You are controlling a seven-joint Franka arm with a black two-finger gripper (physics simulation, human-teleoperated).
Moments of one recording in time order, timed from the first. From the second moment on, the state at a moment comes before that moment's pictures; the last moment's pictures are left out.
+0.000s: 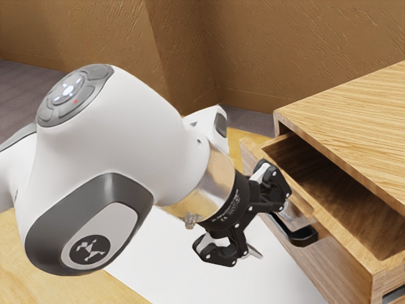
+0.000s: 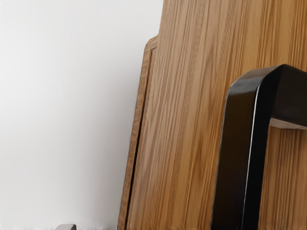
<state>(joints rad) 0.12 -0.45 -0.56 -2.06 -0.19 2.20 -1.62</state>
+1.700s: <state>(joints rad) 0.06 -0.80 -0.45 -2.34 -0.29 2.19 -1.61</state>
